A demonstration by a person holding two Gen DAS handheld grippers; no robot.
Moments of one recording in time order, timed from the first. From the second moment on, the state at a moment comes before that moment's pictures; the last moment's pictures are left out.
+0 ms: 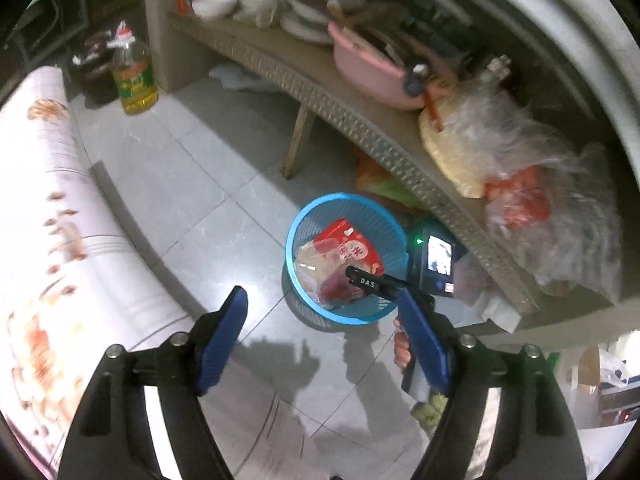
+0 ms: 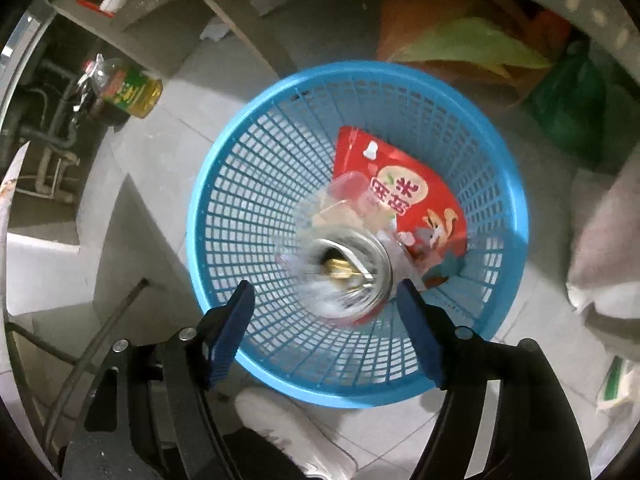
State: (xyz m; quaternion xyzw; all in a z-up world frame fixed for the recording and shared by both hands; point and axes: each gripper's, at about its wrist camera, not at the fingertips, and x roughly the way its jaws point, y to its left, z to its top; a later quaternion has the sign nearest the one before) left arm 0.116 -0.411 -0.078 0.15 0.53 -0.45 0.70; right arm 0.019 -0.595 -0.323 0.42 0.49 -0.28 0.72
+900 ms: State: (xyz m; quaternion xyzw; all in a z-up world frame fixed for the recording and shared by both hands) left arm 0.054 -0.038 0.016 0.09 0.38 -0.31 0.87; right arm -0.020 -0.347 -0.068 0.30 0.38 -0.06 0.87
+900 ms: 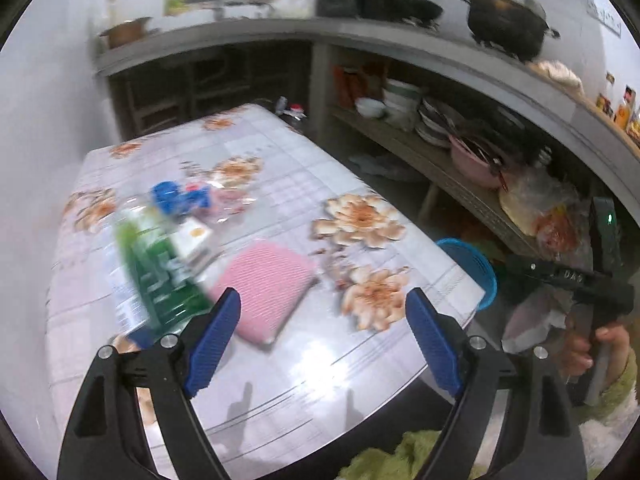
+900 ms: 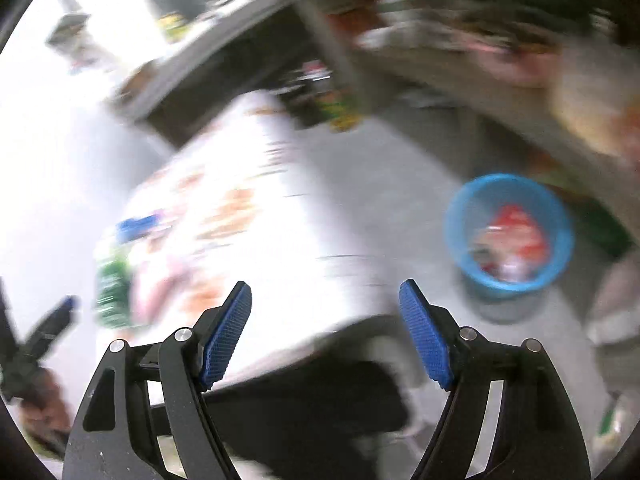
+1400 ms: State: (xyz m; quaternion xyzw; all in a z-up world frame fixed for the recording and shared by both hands) left arm 0.053 -0.029 -0.061 0.10 0.38 -0.32 0.86; right arm 0.201 -0.176 -0.062 0.12 0.47 0.16 0.86
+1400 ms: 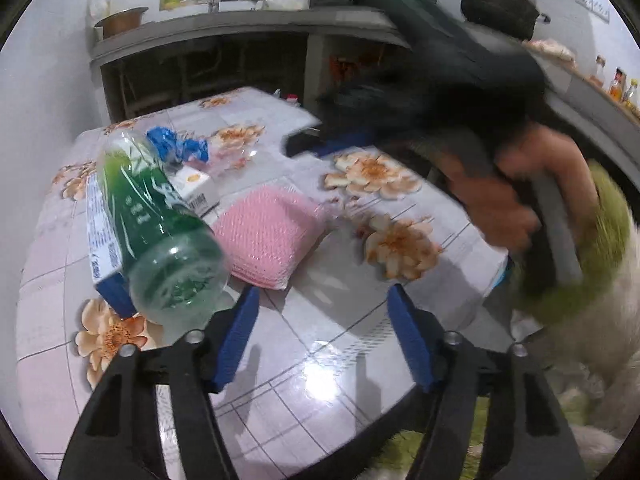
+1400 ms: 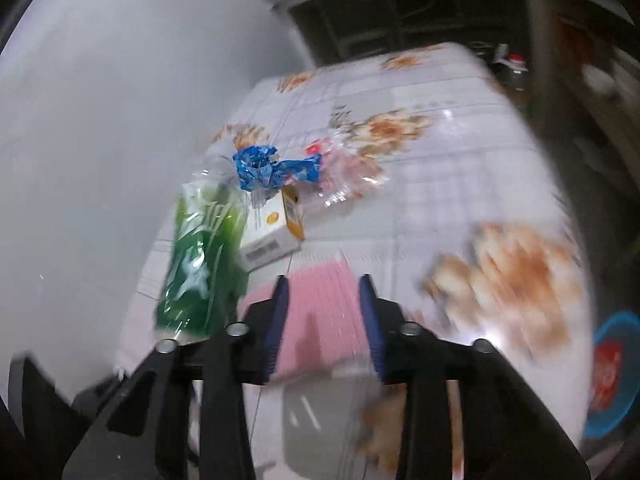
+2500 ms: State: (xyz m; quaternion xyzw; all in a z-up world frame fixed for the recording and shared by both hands) left arm 0.077 -0.103 -0.096 0.14 0.42 -0.37 0.82; right arm 0.190 -0.245 -0.099 0.15 0.52 0.14 0.83
